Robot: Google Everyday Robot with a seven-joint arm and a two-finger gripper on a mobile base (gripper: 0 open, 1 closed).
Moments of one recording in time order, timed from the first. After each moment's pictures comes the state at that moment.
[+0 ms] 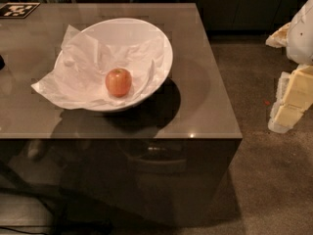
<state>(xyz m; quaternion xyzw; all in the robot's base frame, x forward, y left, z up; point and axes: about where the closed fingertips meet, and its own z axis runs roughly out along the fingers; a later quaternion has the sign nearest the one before) 0.438 -0.217 0.976 -0.60 0.78 -0.03 0.16</state>
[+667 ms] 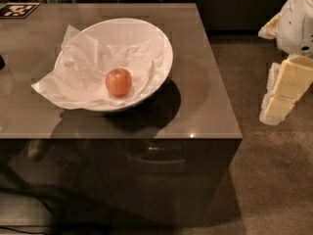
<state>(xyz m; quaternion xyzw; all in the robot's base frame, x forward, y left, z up) 0.443 -0.200 0.991 -0.61 0.78 -0.05 0.16</state>
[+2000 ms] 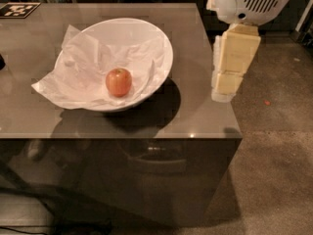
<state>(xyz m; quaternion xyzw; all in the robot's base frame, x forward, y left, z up) 0.460 -0.108 1.030 -0.67 0.72 -0.07 0.16</state>
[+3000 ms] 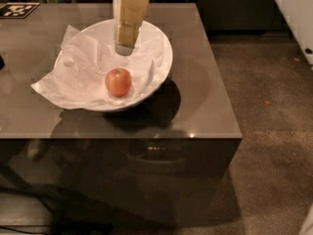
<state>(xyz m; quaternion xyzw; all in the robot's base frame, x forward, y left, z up) 0.541 0.063 1.055 -0.75 0.61 0.06 0.24</state>
